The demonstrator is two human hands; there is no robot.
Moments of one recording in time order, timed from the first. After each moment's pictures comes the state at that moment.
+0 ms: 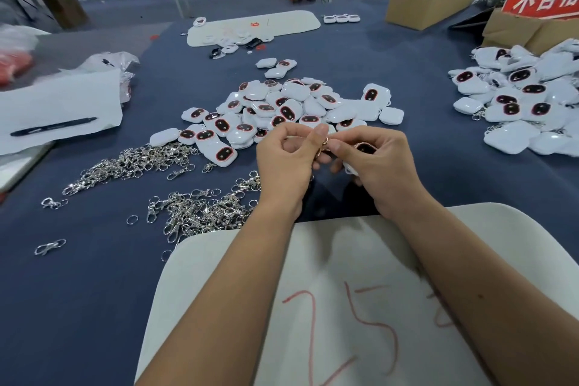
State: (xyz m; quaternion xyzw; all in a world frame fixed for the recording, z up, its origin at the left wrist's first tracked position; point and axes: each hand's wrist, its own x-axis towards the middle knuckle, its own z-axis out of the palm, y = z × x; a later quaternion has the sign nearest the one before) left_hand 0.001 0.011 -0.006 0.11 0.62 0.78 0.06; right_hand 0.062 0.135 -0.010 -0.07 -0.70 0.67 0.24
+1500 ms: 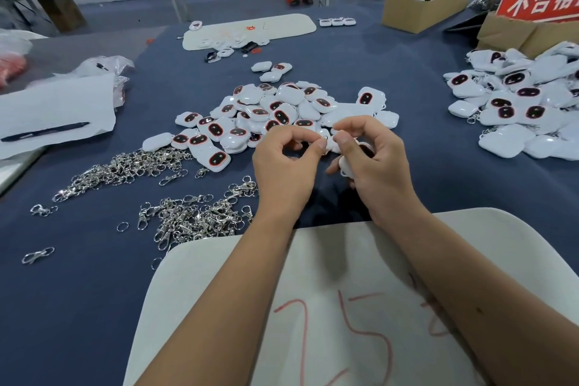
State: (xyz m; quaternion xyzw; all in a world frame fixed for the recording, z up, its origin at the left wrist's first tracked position) left_hand 0.004 0.013 -0.006 0.17 0.73 0.66 -0.08; right_hand 0.063 0.134 -0.011 -0.09 -0.72 0.62 0.29
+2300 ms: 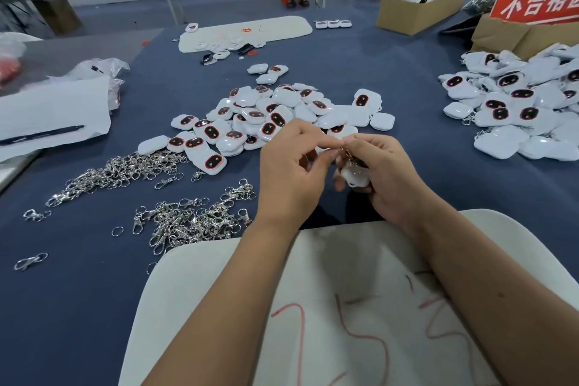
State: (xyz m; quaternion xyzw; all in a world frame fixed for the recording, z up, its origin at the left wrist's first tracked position) left_hand 0.010 0.011 0.000 0.36 0.73 0.57 -0.14; right_hand 0.066 0.152 -0.001 -0.07 -0.67 0.73 0.13
